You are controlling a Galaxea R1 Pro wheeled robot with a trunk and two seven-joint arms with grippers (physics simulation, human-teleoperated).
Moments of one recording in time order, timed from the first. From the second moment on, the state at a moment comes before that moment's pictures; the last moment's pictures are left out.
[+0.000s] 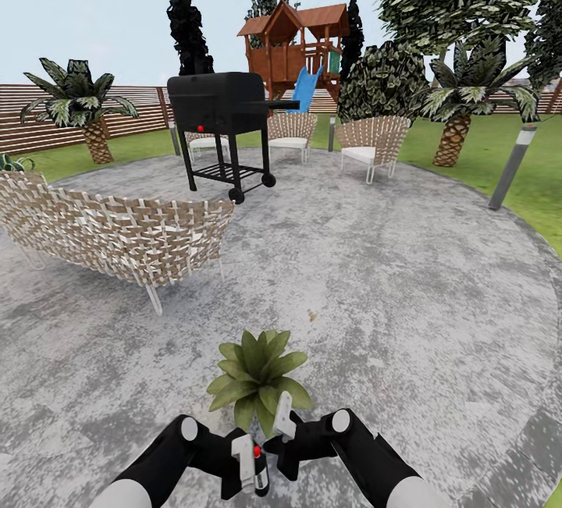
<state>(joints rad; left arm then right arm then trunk) -0.52 -0.07 -0.03 -0.54 -0.88 -0.20 -1.01 -0.53 0.13 0.30 -0.60 0.53 -0.07 0.86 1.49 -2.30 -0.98</state>
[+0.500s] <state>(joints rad) -0.52 -0.07 -0.03 -0.54 -0.88 -0.20 -1.01 -0.53 0.13 0.30 -0.60 0.53 -0.07 0.86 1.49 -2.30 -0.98</state>
